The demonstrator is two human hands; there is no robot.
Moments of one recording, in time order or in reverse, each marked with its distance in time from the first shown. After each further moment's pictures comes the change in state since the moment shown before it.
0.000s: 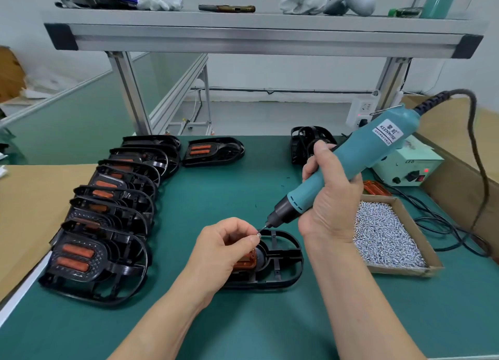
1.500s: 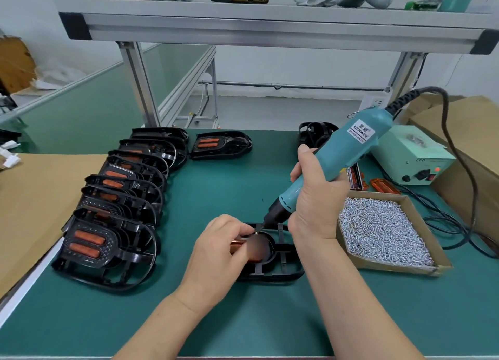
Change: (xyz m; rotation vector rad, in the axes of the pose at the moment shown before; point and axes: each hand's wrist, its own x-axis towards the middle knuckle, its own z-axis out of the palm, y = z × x) left_hand -0.009 -0.028 -0.013 0.632 0.203 0.461; right_hand -0.010 0.031 0.004 -0.218 0.072 -0.034
